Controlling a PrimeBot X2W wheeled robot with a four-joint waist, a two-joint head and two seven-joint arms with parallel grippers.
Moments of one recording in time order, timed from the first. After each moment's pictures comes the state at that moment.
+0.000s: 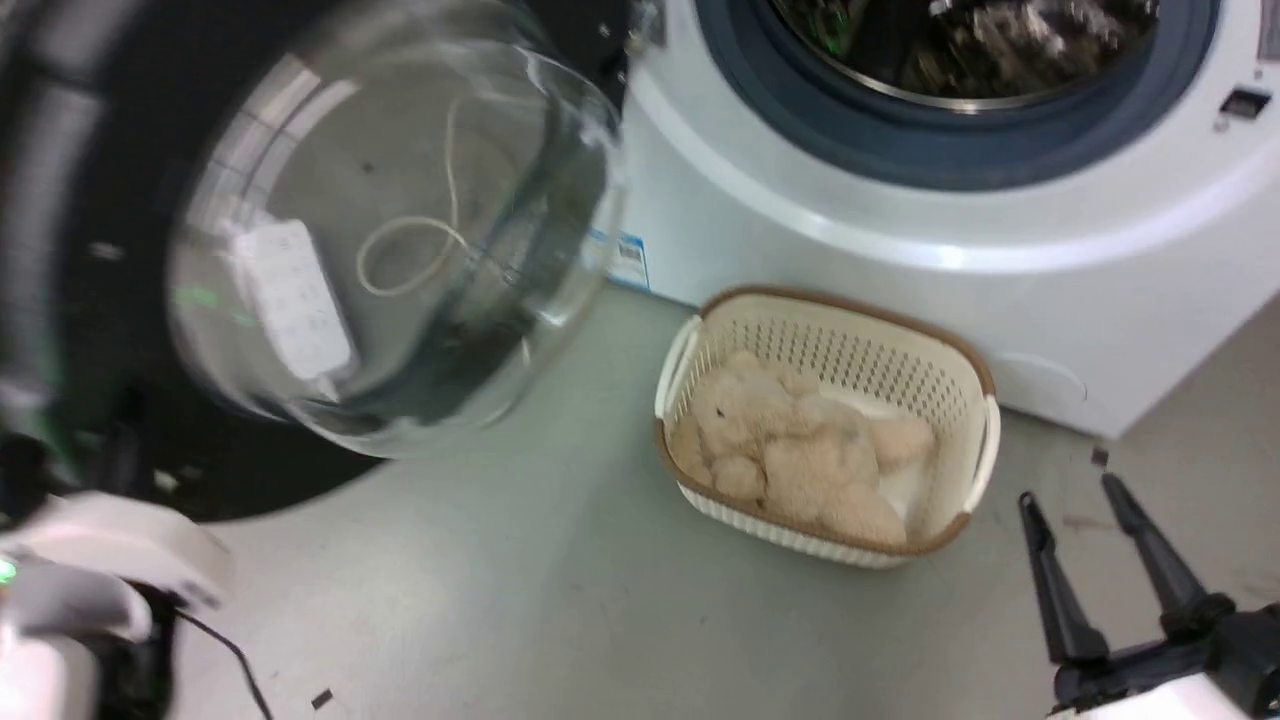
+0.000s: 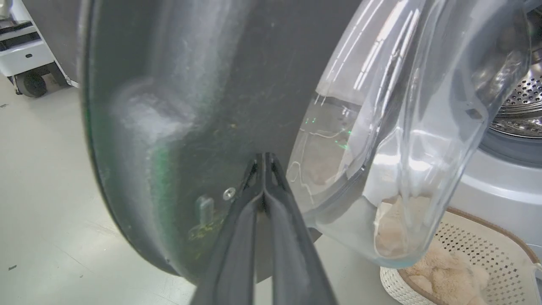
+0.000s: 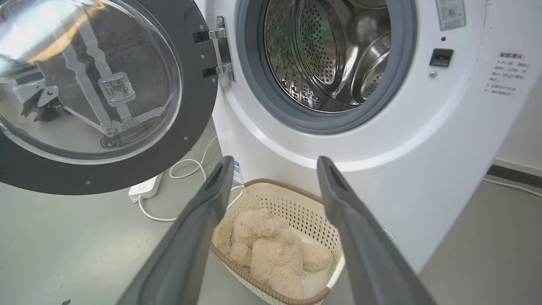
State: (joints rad) left arm -0.12 0.36 0.06 -0.04 -0.42 0.15 0.09; right arm 0.08 -0.17 0.01 -0.07 0.15 0.13 -0.26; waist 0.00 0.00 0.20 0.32
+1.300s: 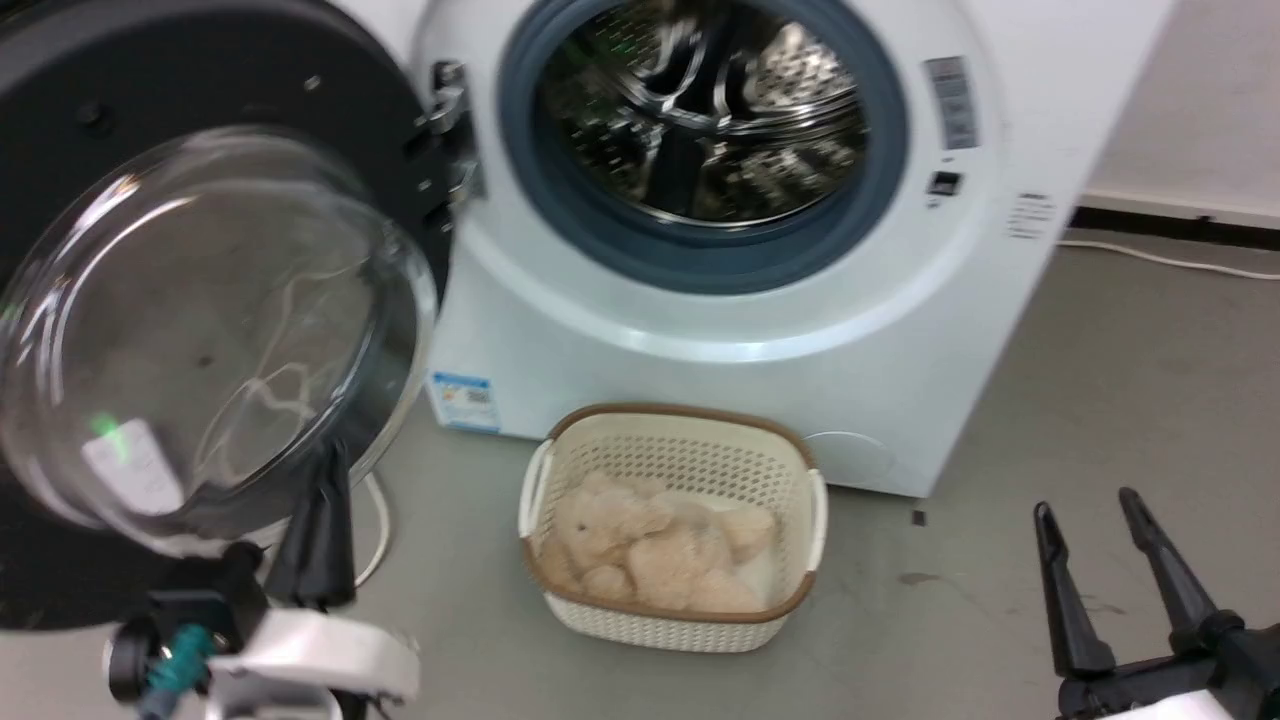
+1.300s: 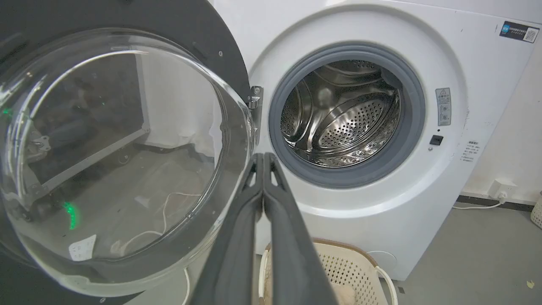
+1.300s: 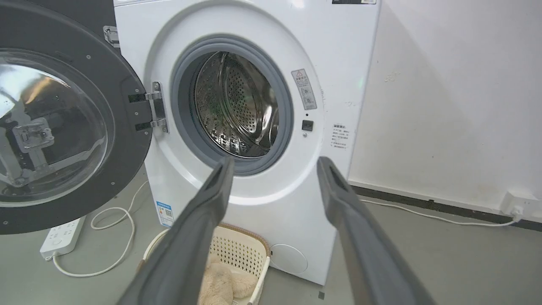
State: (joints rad) left arm -0.04 0.25 -0.12 -0.06 -0.35 0.12 -0.17; right arm 0.10 -0.10 -0.07 -0.08 0.09 0.13 -0.26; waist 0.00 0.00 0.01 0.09
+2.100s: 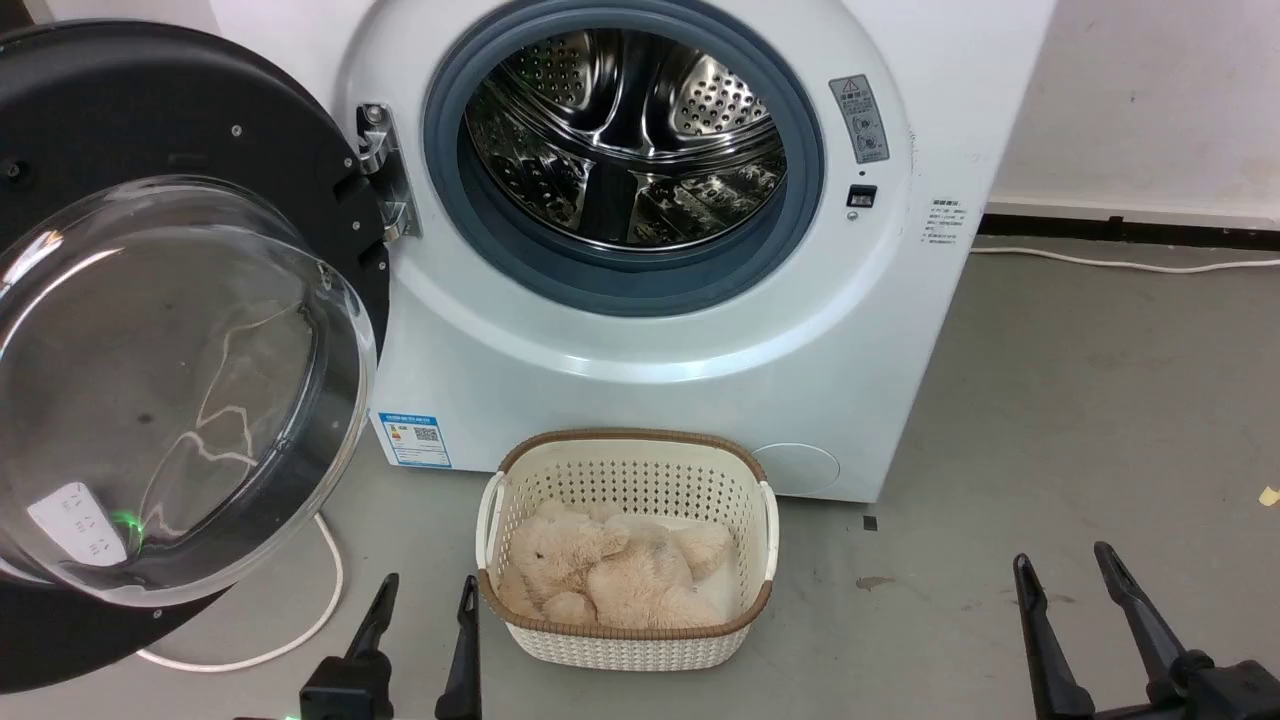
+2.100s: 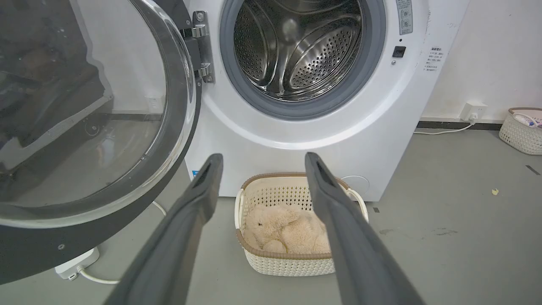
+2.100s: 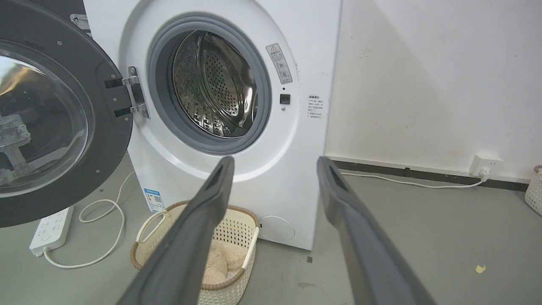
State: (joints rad) left arm 0.08 0.20 -0.26 0.08 -0.23 0.19 -0.20; right arm 0.16 -0.06 -0.07 -0.03 0.08 0.13 -0.26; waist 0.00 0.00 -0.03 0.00
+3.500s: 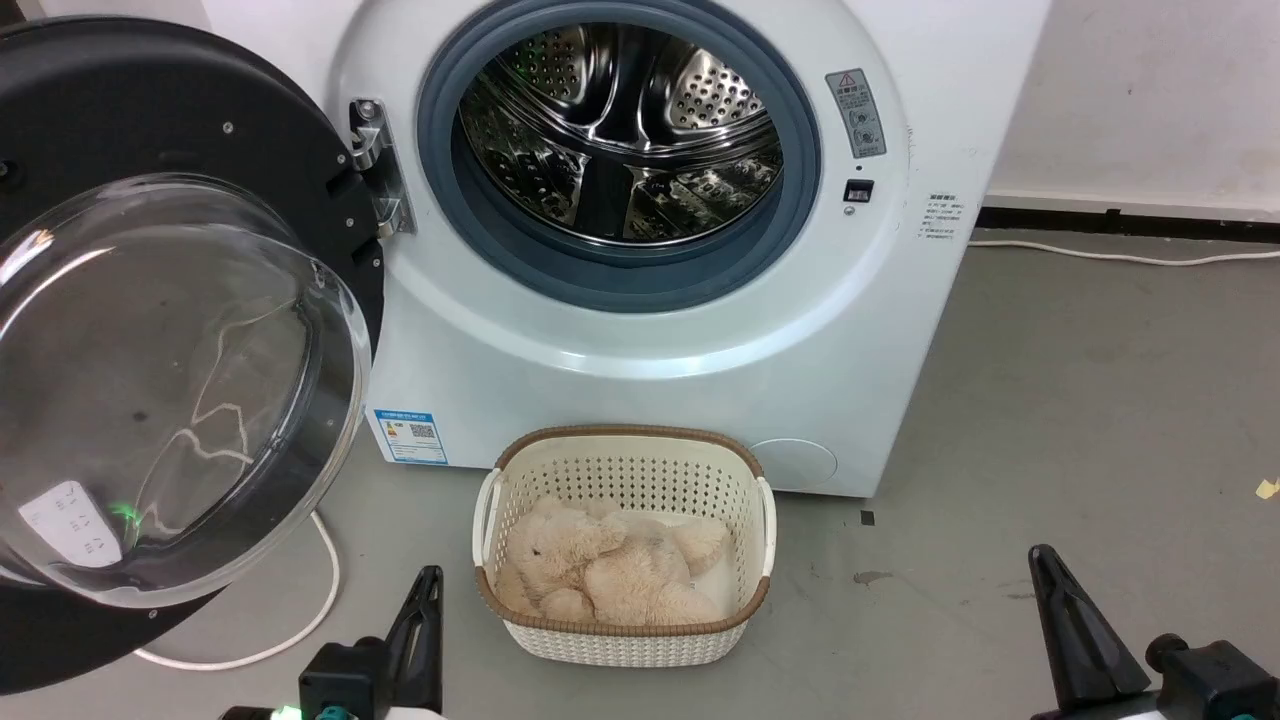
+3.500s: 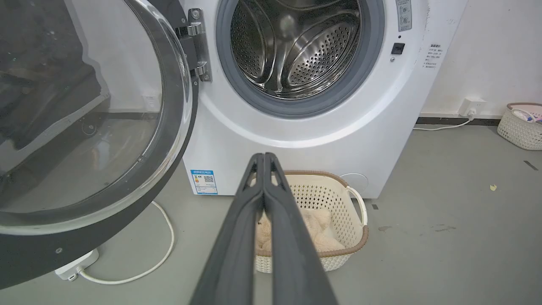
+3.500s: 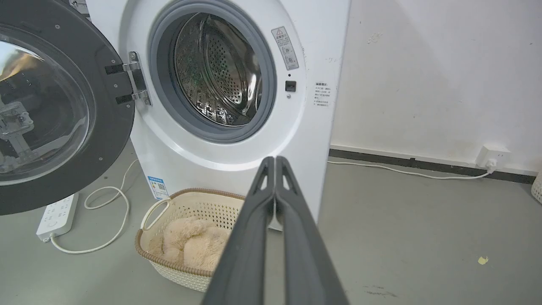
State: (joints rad) left arm 0.08 0.17 -0.23 0.06 -0.19 0.15 -0.16; right arm 0.14 -0.06 -0.05 -0.02 0.07 0.13 -0.21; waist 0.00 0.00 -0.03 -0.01
